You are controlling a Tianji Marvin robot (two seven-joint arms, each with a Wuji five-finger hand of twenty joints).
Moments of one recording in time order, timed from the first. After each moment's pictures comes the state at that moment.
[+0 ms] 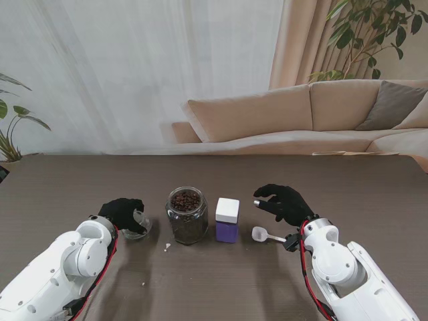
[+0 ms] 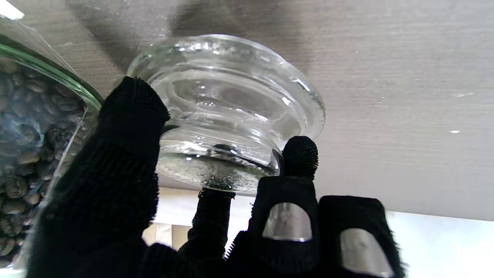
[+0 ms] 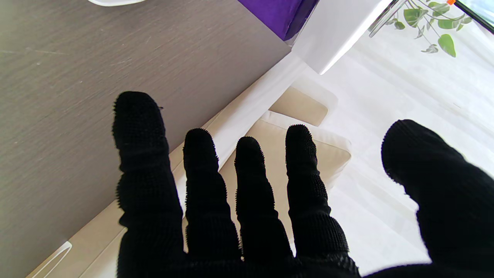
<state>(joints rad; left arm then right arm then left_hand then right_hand) 1.46 -1.05 -1.22 -1.42 0.91 0.10 -0.10 -1.54 -1.13 1.26 -1.56 -0.34 -0.06 -0.02 0.80 -0.67 0.39 -0.22 0.60 0.12 0.58 0.70 1.11 0.42 0.39 1.10 1.27 0.06 1.53 0.89 1.08 0.15 1.81 0.73 0.28 -0.52 0.94 -0.13 0.67 -0.01 0.54 0.36 0.66 0.12 0.48 0.34 0.74 0.24 0.23 0.32 0.86 0.33 0.81 0.47</state>
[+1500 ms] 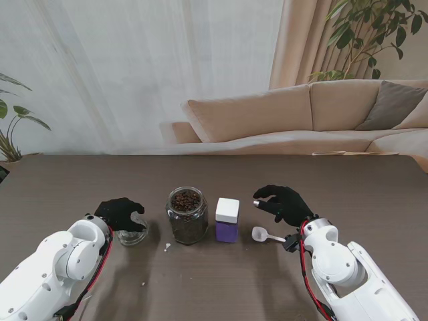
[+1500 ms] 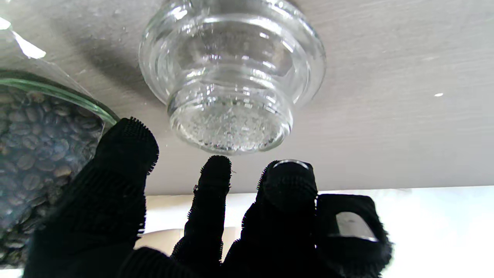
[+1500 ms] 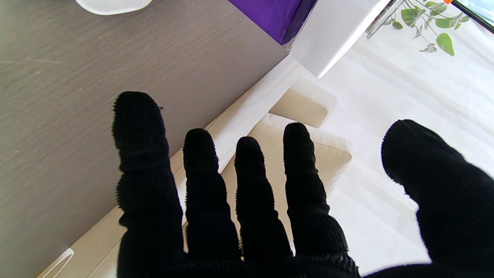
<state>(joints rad) 1.51 -1.03 -1.28 -1.49 1.03 -0.01 -0.16 -1.54 -1.13 1.26 -1.56 -0.32 -0.06 -0.01 0.68 -0.47 0.40 -0.10 0.71 0.06 0.20 0.37 0.76 0.28 0.20 0.51 1.04 0.14 1.27 0.94 0.92 0.15 1.81 0.70 0.28 -0.52 0.94 -0.13 0.69 0.01 0.54 0.36 0.66 0.13 0.48 0.34 0.74 0.24 0.23 0.32 0.86 0.33 0.81 0.49</state>
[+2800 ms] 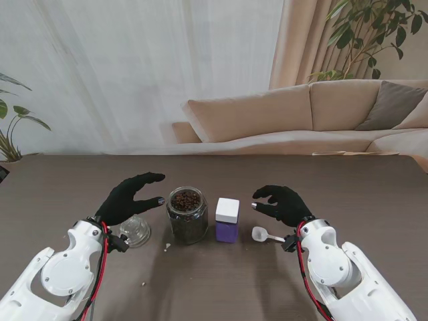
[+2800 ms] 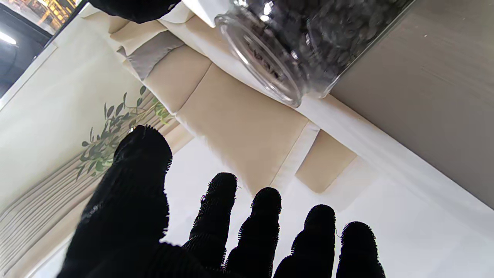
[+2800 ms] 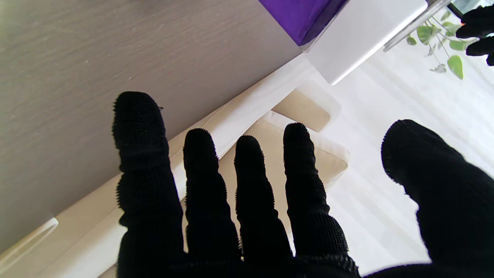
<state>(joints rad) 1.67 -1.11 -1.40 -1.68 0.34 -0.29 0.03 -1.53 -1.13 1.24 -1.55 -0.46 -0.07 -0.07 0.83 -0.35 0.19 -0.08 0.60 0.13 0.13 0.31 0.56 0.22 0.07 0.26 0.31 0.30 0.07 0.30 0.04 0.28 0.20 0.57 0.28 -0.52 0.94 -0.13 0.69 0.01 0.54 0.37 0.68 0.13 0.48 0.34 0.74 0.24 0.23 0.32 0.86 0.33 0.81 0.49</state>
